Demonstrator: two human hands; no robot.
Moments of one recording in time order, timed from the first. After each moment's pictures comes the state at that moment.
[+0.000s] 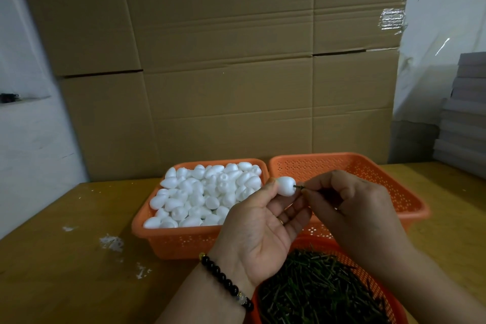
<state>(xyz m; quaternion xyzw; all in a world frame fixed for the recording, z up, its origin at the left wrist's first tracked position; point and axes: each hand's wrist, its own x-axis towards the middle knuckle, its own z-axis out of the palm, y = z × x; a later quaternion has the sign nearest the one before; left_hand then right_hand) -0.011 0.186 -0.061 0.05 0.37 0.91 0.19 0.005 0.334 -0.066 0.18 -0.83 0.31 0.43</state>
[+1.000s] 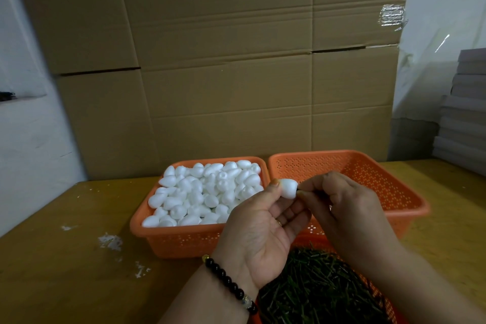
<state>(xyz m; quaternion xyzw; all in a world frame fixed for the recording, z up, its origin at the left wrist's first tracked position) -0.008 0.190 -0.063 0.02 0.40 0.90 0.16 -0.004 0.333 -0.078 0.21 -0.83 0.30 0.43</state>
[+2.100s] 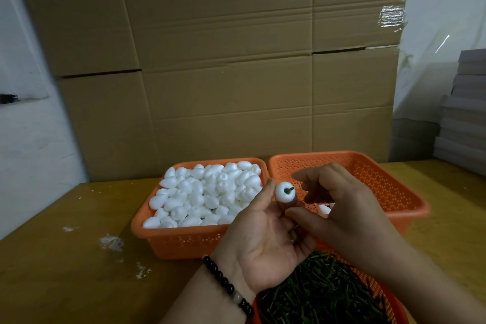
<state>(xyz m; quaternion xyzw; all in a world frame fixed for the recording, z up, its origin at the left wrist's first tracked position) -0.013 0.186 -0.069 0.01 0.37 0.87 0.31 0.001 0.335 -0.068 0.22 -0.84 0.35 0.34</state>
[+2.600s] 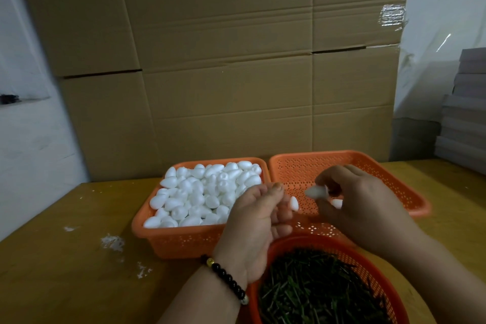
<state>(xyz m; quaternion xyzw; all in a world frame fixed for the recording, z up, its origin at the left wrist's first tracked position) -0.019 0.184 -0.072 0.04 0.59 0.80 0.07 -0.014 0.362 -0.070 0.12 -0.92 0.20 0.32</state>
